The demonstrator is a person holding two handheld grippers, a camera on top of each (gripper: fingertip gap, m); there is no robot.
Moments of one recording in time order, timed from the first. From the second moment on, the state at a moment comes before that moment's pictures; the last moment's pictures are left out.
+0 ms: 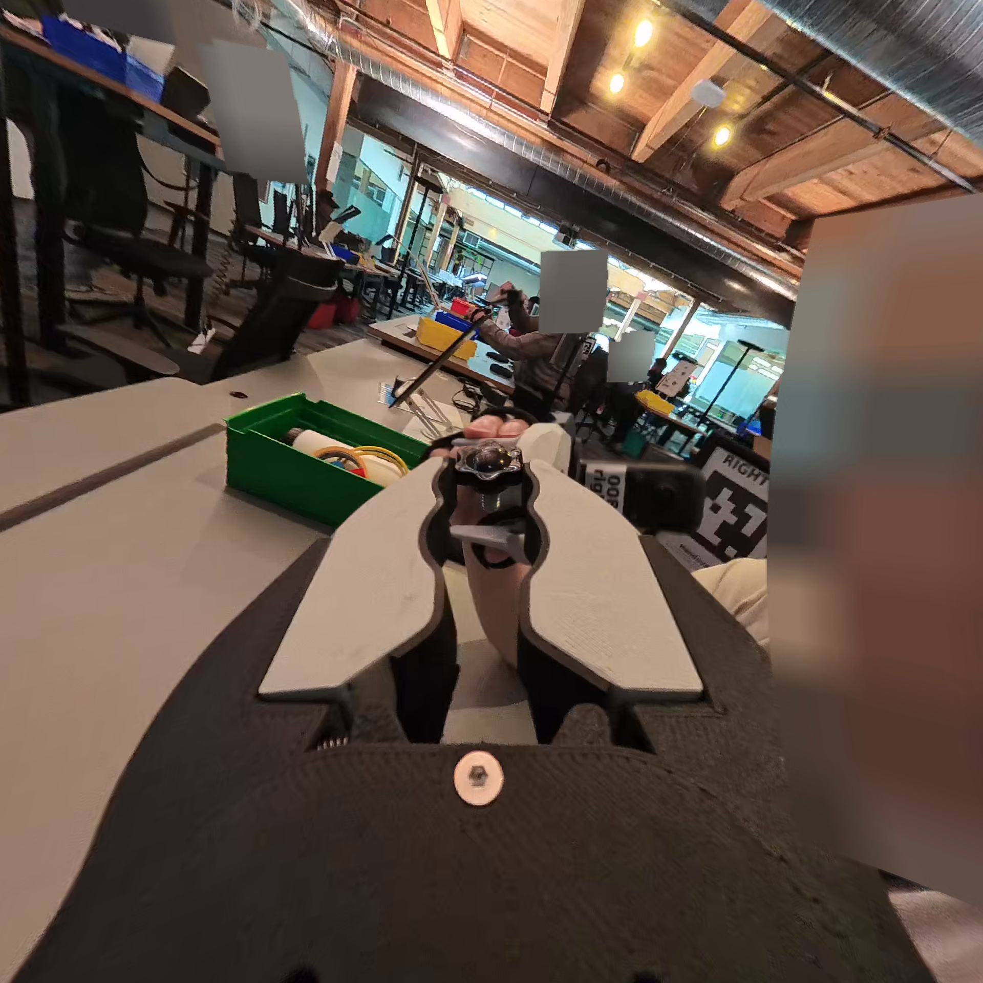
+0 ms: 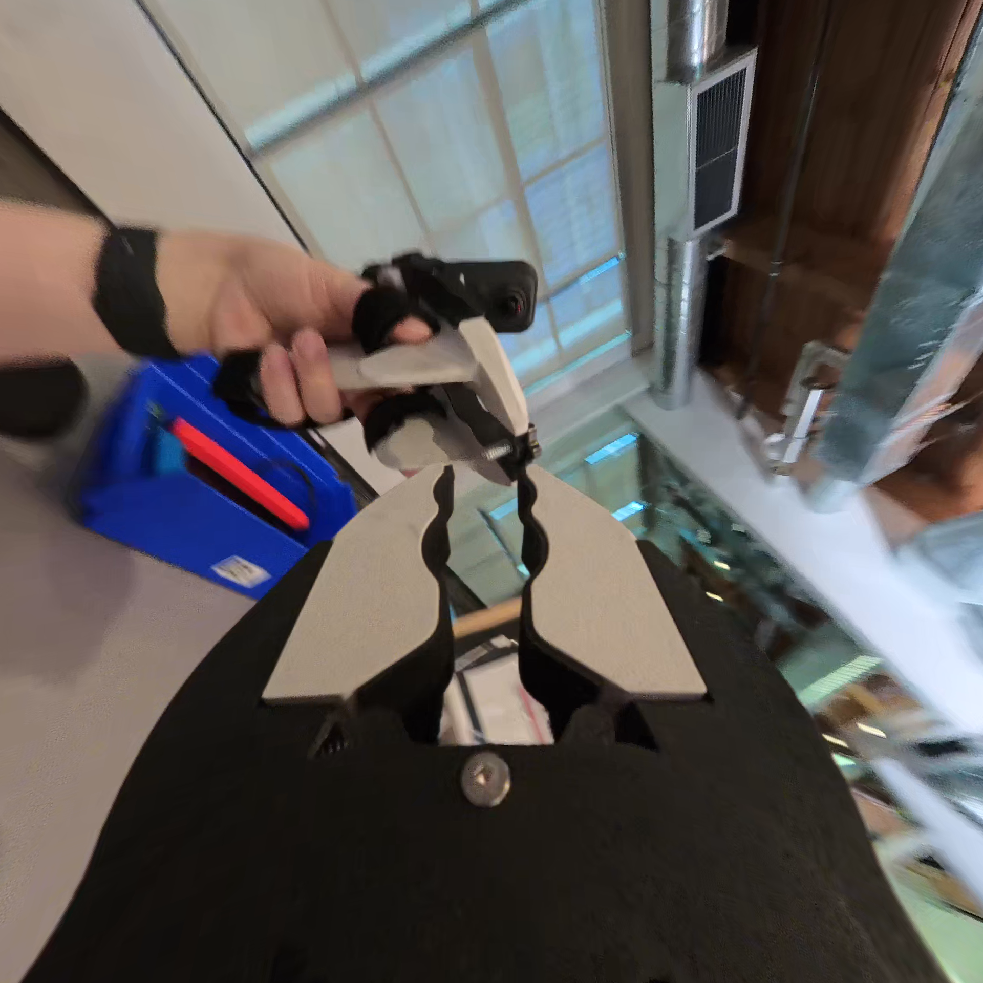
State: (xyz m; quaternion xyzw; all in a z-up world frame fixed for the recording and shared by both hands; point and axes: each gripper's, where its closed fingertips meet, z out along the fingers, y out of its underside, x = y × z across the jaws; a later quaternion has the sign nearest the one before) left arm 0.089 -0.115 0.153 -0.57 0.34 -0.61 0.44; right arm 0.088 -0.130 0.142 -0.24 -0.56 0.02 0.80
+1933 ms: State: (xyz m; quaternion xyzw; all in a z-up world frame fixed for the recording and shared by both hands) left arm 0.122 -0.134 0.132 -0.38 0.57 -0.16 0.71; right arm 0.125 -0.134 0.129 -0.48 -0.48 0.65 0.35
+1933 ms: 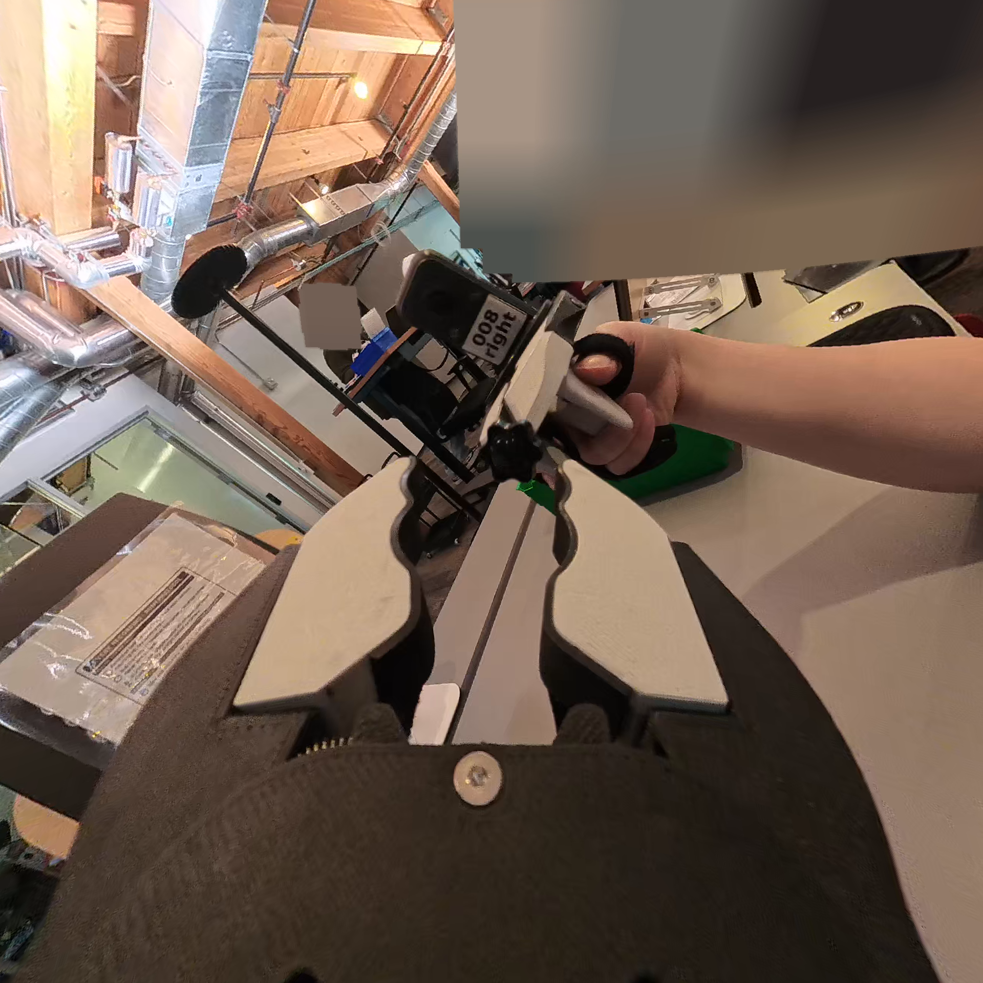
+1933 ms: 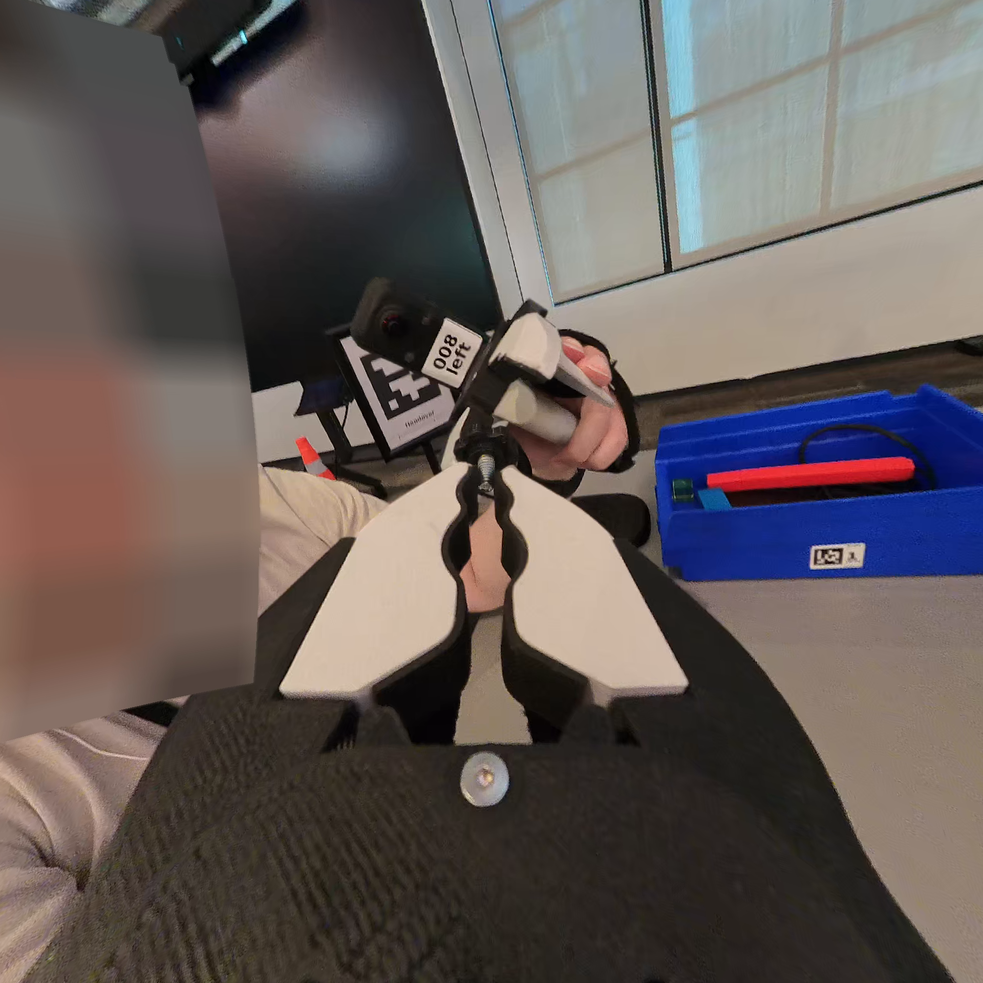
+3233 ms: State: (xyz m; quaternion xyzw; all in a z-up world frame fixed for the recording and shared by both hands) left arm 0.115 -0.115 0.170 -0.19 0.35 0.28 0.87; right arm 0.104 -0.112 0.169 -0.43 -0.45 0.12 0.77
